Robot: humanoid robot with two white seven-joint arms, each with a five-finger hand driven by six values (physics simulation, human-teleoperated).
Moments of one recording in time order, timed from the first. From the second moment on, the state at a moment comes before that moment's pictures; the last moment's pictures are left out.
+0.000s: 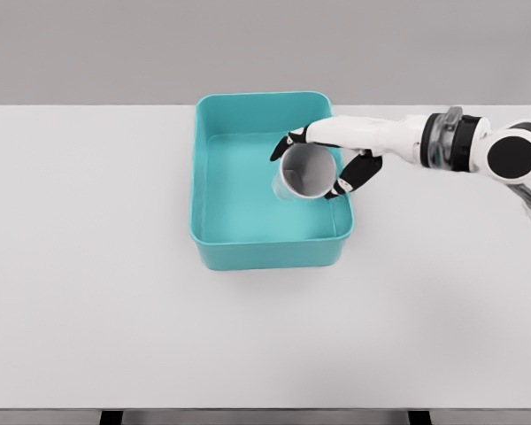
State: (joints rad) left arm 0.02 0.00 -0.05 -0.10 0.06 0.01 -0.02; right arm -0.93 -0.75 0.90 -1.75 -0.09 0.09 0.61
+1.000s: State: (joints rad) left arm 0.02 0.00 -0.05 -0.10 0.06 0.01 -0.02; right arm -0.85 -0.64 0.88 -1.64 -0.09 0.12 0.61
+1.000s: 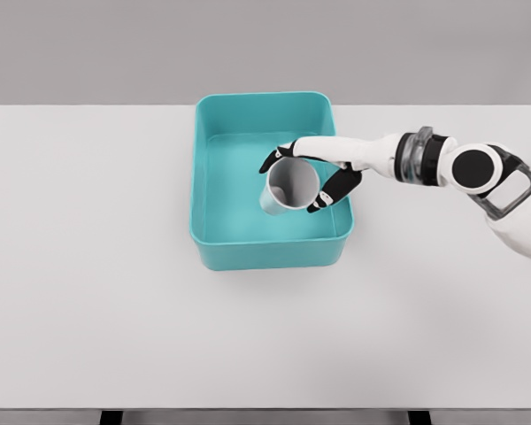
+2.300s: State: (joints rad) left arm 0.02 0.00 -0.05 -0.10 0.06 0.01 -0.02; right arm -0.84 -0.60 0.91 -1.55 -0.09 0.12 0.61
